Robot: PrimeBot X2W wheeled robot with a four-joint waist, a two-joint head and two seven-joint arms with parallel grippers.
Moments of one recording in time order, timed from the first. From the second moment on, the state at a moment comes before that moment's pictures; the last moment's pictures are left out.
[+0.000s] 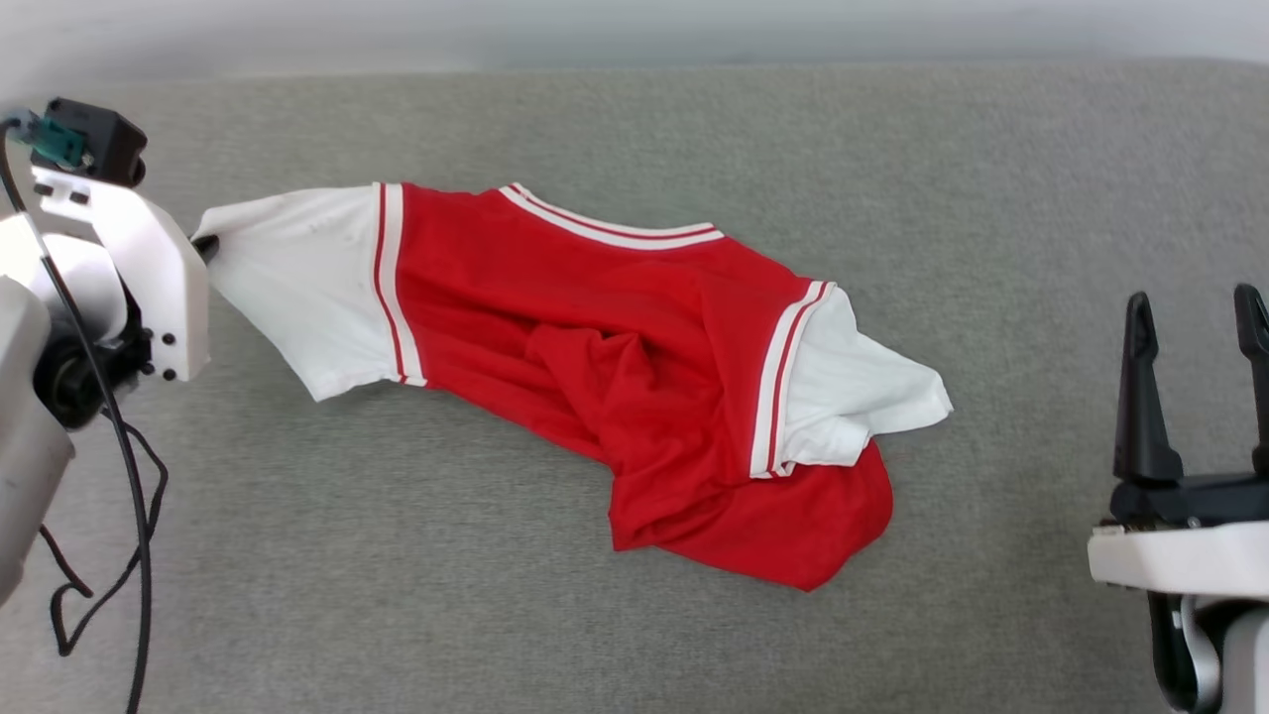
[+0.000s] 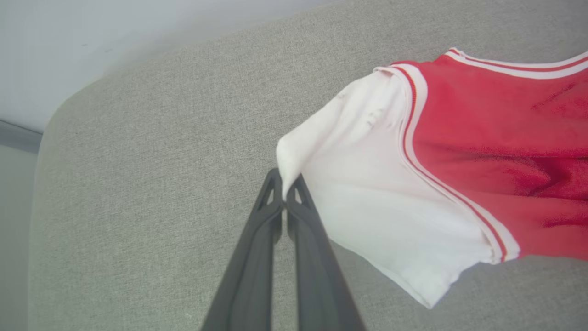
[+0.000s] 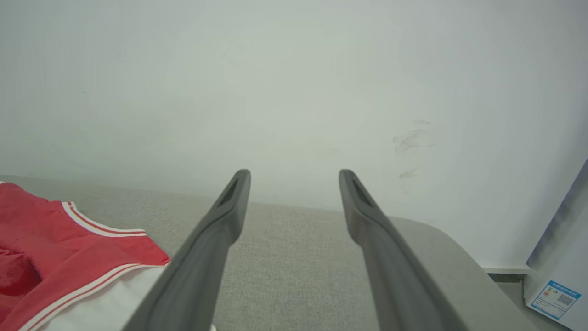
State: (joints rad) left arm -0.98 0.71 -0.79 0.70 -0.87 -0.13 0.38; right arm -0.12 -0.05 -0.18 -0.12 -0.01 0.13 -0.26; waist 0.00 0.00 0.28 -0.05
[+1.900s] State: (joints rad) left arm -1.07 0.62 -0.84 0.62 -0.81 -0.12 0.17; right arm -0.91 -0.67 1.05 0.43 0.76 0.13 0.60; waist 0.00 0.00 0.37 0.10
